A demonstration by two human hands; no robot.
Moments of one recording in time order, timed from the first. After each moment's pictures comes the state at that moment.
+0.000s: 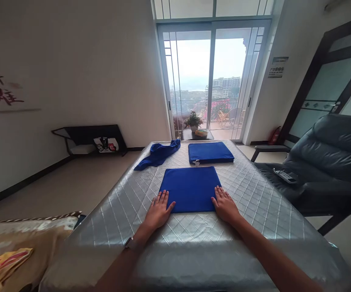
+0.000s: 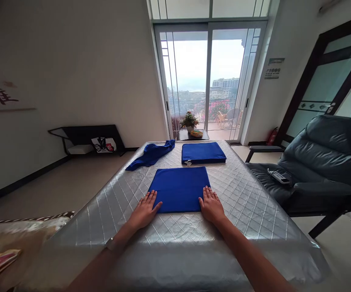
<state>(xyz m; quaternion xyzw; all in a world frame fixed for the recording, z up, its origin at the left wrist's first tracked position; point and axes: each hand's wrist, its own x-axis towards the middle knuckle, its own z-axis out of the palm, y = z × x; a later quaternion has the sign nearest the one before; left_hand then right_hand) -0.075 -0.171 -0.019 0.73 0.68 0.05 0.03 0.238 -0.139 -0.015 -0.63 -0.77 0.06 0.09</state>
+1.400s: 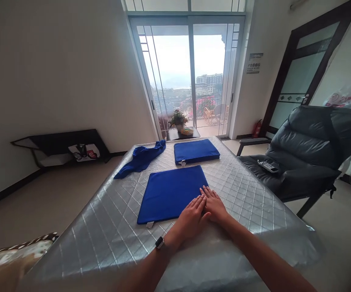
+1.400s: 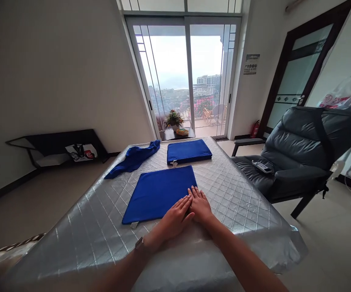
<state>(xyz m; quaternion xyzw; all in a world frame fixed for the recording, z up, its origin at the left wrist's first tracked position) 0.088 -0.176 0.001 0.89 0.38 0.22 0.06 0.248 -0.139 -0.029 -0.57 -0.82 0.01 0.08</state>
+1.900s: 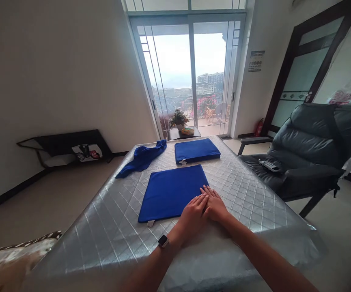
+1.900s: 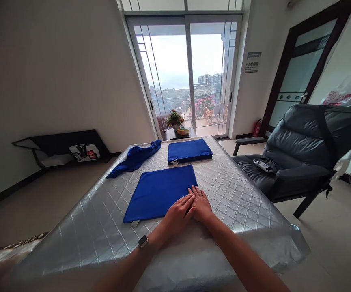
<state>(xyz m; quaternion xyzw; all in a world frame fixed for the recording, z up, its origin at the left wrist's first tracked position) 0.101 -0.174 0.005 0.87 0.39 0.28 0.07 0.247 -0.146 -0.013 -0.58 -0.81 0.06 0.09</state>
